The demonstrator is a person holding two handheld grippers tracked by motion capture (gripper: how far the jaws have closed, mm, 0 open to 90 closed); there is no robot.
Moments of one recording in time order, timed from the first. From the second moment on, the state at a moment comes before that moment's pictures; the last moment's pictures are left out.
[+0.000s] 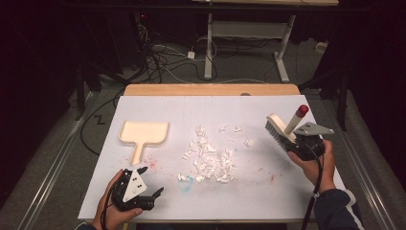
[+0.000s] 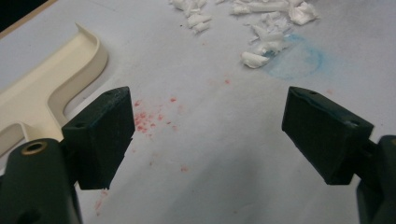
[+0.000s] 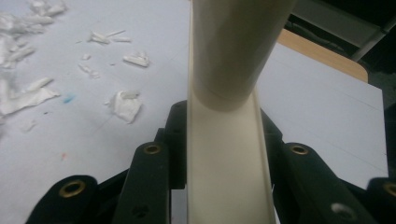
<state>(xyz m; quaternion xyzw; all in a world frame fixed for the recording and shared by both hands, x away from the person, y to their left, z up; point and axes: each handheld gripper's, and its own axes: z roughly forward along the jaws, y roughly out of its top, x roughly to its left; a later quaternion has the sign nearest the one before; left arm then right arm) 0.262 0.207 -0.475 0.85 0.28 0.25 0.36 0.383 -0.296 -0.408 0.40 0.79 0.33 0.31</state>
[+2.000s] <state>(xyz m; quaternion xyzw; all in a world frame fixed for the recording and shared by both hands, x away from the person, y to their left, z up) 0.260 0.205 -0.478 0.87 0.27 0.22 0.35 0.448 -0.180 -0.429 0.33 0.81 0.33 0.35</state>
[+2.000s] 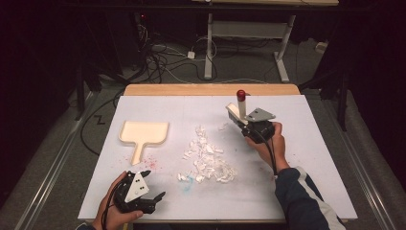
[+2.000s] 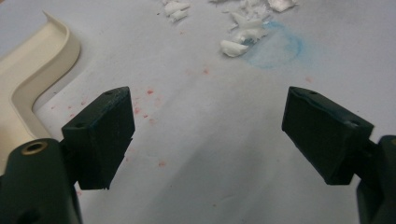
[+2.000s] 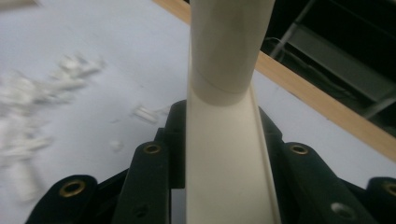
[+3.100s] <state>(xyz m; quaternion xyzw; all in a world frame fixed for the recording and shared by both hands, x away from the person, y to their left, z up) 0.261 0.204 -0.480 0.87 0.26 0.21 0.36 0.438 -0.094 -0.453 0.14 0.88 0.41 0.20</state>
